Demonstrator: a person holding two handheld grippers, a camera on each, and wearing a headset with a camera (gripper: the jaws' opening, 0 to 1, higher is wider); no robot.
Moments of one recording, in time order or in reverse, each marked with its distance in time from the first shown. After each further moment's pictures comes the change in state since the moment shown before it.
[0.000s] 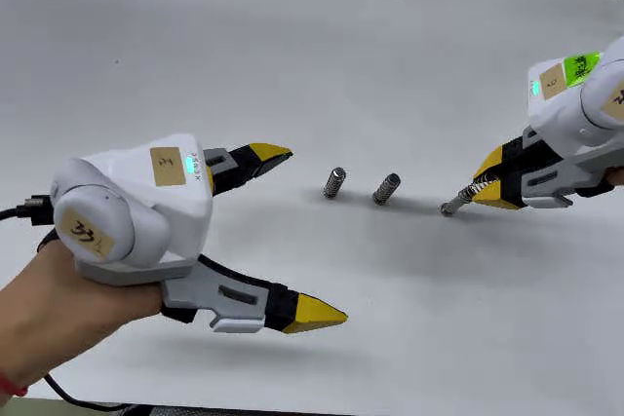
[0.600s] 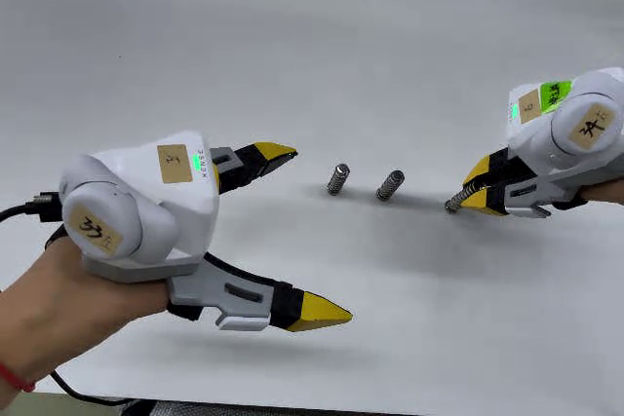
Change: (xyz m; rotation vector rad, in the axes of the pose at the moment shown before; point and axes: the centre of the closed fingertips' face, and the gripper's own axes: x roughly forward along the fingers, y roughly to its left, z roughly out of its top) left arm 0.001 -0.002 -0.003 -0.009 0.001 -0.004; right arm 0.027 0.005 -0.003 -0.024 0.007 -0.036
